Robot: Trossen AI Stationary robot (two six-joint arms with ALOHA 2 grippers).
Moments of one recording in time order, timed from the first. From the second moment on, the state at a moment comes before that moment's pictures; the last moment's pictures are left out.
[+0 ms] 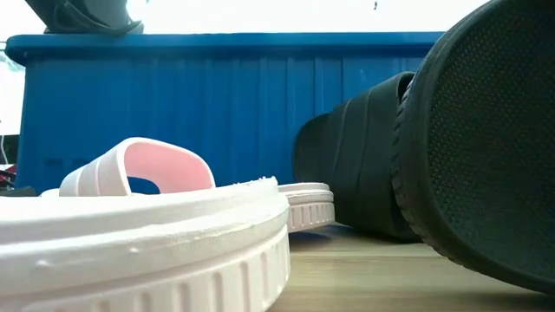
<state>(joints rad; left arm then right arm) -0.25 1.19 0.87 -1.43 -1.06 -0.52 -0.22 1.23 1.60 -0.62 0.26 -0.38</state>
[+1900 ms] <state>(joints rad) -0.19 1.11 1.08 -1.42 -0.66 -0.46 -0.22 1.23 1.60 -0.61 0.26 -0.40</state>
